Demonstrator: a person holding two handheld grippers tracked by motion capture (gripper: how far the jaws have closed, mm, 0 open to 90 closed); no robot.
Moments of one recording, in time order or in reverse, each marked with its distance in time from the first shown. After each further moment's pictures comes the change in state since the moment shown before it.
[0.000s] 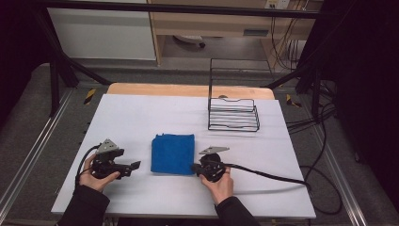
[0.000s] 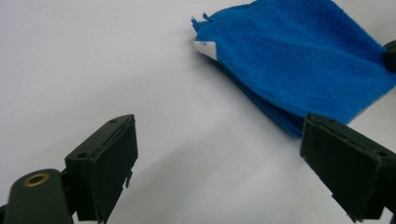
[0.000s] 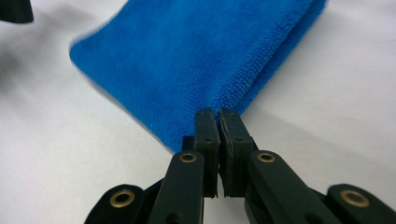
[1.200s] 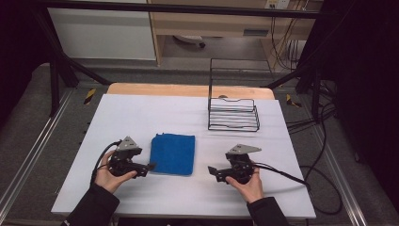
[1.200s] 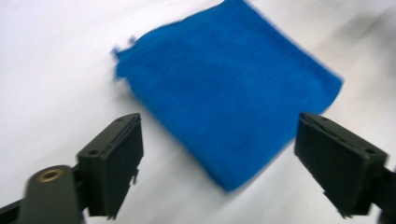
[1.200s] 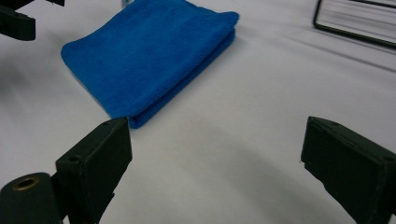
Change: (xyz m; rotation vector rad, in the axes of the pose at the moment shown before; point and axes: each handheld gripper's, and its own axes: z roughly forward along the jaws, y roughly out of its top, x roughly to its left) left arm -0.040 0.030 0.019 0.055 -0.074 0.092; right arm -0.051 -0.015 -0.058 -0.114 -0.016 -0.088
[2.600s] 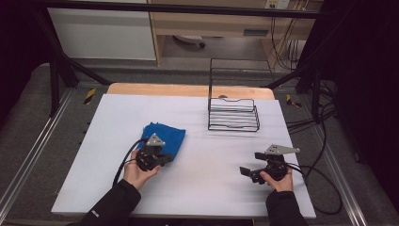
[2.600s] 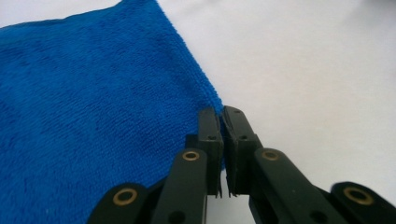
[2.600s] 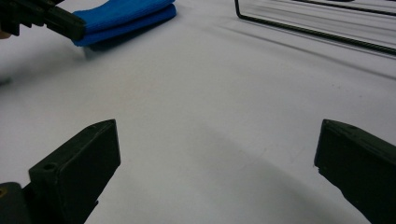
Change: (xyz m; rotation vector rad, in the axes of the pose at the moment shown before) left arm -0.041 0.033 0.056 0.076 -0.046 0.003; right arm -0.083 -0.034 -0.059 -0.059 0.063 0.019
